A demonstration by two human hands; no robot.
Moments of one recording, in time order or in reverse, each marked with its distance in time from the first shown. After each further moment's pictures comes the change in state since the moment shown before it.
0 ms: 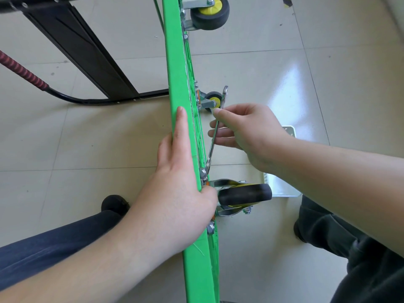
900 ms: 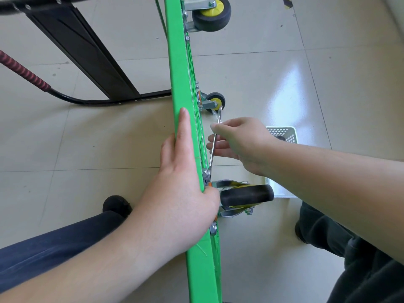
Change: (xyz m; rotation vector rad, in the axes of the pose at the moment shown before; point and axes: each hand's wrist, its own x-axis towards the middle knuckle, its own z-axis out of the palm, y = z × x) left_hand -0.001 -0.001 -0.002 -0.011 -0.017 0.023; right_hand 0.011 0.018 0.007 -0.014 -0.013 0.182
